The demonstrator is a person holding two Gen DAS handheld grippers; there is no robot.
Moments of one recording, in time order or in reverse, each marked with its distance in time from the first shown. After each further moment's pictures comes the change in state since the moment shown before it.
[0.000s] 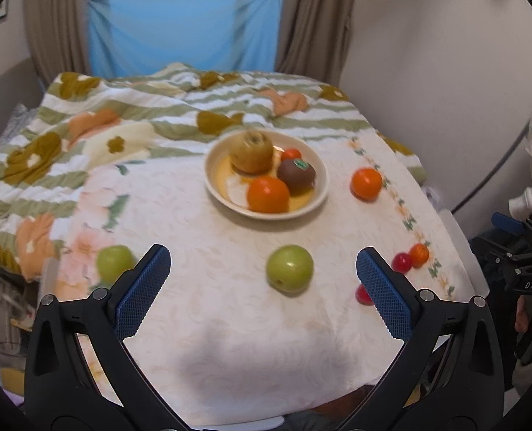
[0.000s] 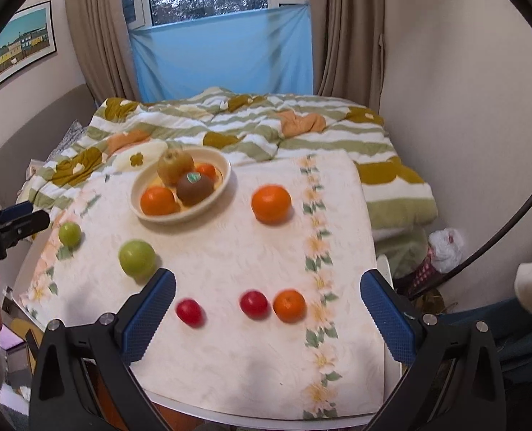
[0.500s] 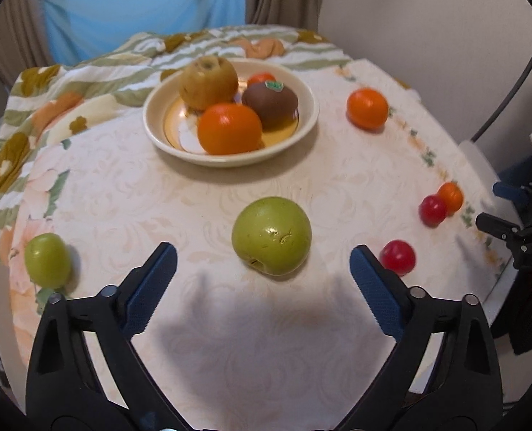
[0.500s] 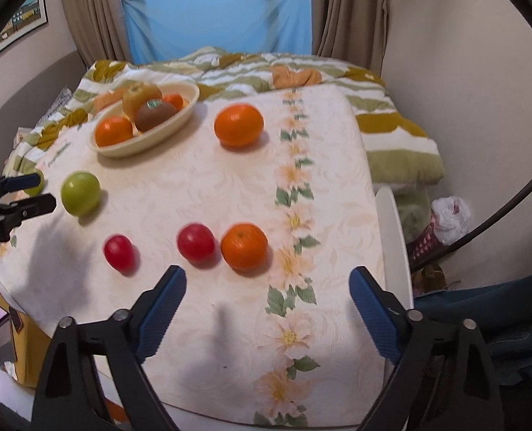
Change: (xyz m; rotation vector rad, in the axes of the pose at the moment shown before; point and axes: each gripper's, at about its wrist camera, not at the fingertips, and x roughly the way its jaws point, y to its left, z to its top) left arm 0.097 -0.023 -0.032 0.137 0.174 -0.017; right arm 0.067 -0.033 -0.048 -0.028 0.137 -0.010
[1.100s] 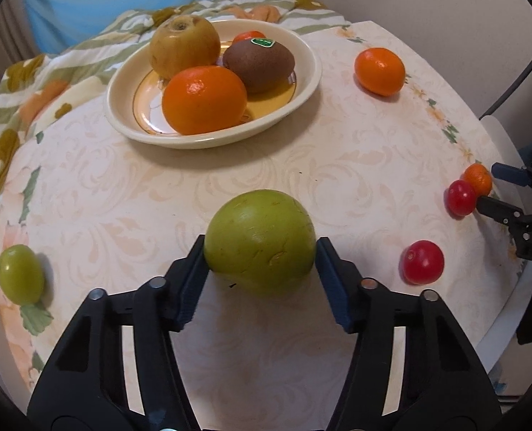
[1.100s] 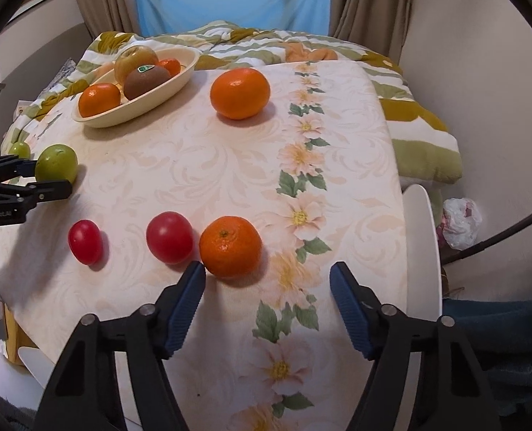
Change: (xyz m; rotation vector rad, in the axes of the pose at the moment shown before) left arm 0.046 -0.010 0.009 0.030 0.114 0.020; right arm 0.035 -0.001 0.010 -0.066 0.071 0.020
